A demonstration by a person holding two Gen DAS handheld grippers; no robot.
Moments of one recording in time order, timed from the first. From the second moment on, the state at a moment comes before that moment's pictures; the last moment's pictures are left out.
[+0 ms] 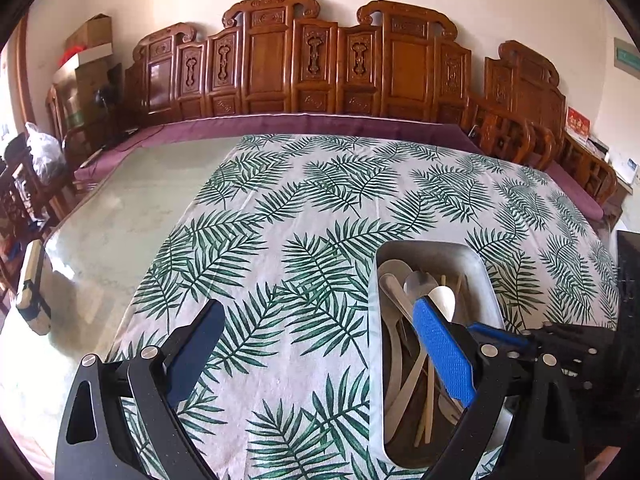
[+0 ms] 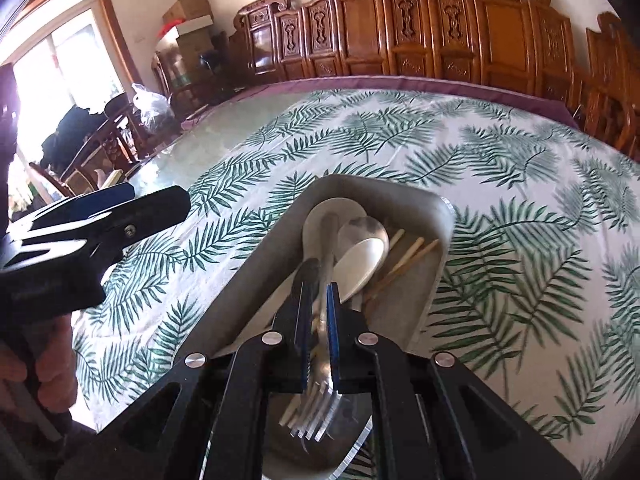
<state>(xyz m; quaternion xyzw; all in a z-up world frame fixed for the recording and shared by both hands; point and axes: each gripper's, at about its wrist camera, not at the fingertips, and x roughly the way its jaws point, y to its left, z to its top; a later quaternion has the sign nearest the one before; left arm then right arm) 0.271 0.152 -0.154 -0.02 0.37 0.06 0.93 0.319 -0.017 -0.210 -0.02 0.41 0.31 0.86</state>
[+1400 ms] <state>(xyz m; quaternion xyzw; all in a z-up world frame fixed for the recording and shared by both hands) 0.102 0.004 -0.082 0.02 0.36 -0.03 0.93 0.109 -0.236 -0.092 0.03 0.30 0.14 0.94</state>
